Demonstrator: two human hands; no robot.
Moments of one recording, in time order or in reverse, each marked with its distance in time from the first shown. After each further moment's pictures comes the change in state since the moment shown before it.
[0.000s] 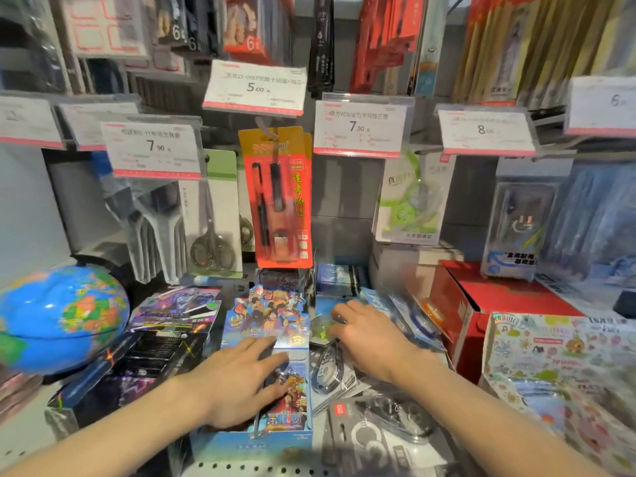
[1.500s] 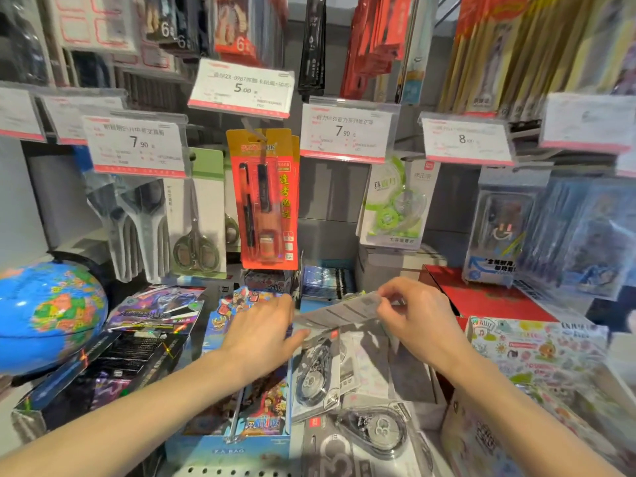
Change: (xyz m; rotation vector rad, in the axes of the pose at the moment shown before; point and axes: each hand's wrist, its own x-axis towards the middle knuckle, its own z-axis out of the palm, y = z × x) left_hand 0.060 0.037 -0.026 -0.147 0.493 -0.176; right_hand -0.059 0.044 -0.056 0.479 0.452 0.474
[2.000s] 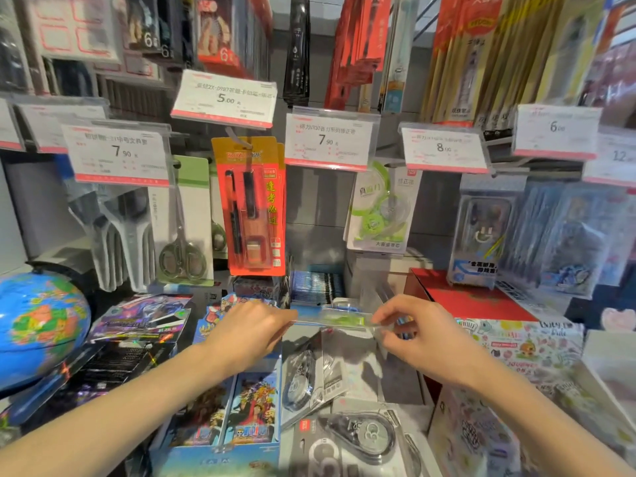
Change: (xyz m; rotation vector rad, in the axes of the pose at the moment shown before) left_hand 0.021 -0.030 0.013 0.183 0.200 0.420; right_hand -0.021 -0.002 -0.034 0.144 -0.272 0.062
